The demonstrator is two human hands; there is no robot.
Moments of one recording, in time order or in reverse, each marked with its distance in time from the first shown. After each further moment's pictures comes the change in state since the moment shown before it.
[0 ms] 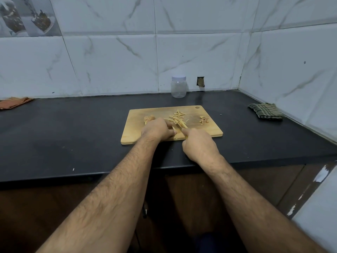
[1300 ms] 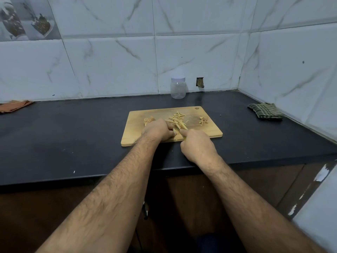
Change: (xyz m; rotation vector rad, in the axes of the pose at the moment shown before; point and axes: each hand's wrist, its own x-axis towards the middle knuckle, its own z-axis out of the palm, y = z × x) left_hand 0.003 0.003 -0.002 0.063 -0.052 0.034; right_hand -0.001 -0.003 -0.001 0.054 -0.007 0.010
